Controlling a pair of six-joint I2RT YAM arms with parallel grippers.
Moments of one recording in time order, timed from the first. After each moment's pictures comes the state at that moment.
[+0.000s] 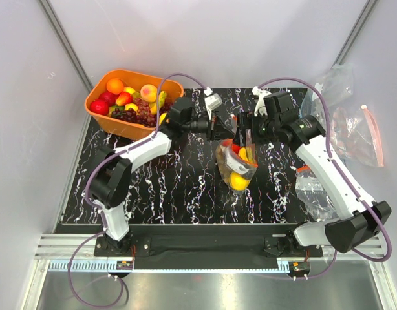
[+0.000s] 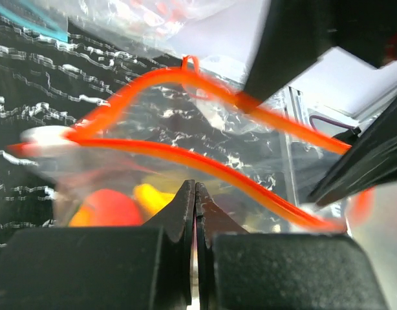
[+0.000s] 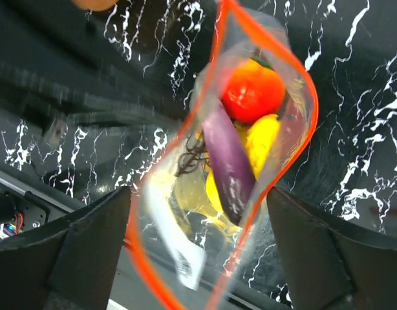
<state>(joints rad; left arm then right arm) -0.58 1.84 1.31 0.39 0.96 -0.29 0.44 1.35 1.48 -0.90 -0.14 0.26</state>
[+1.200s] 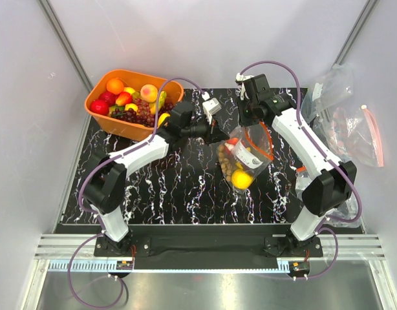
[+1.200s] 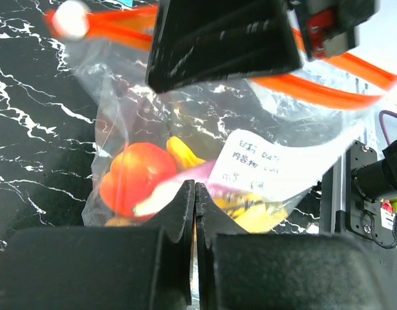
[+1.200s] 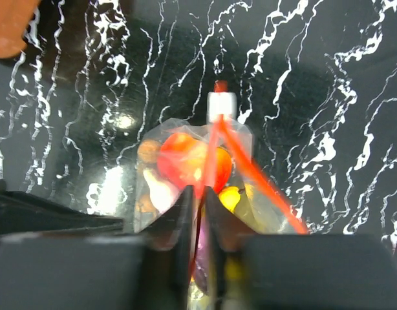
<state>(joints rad) -0.61 1.75 1.26 0.21 0.72 -0.15 0.44 1.70 1.74 -0.87 0.07 0.14</state>
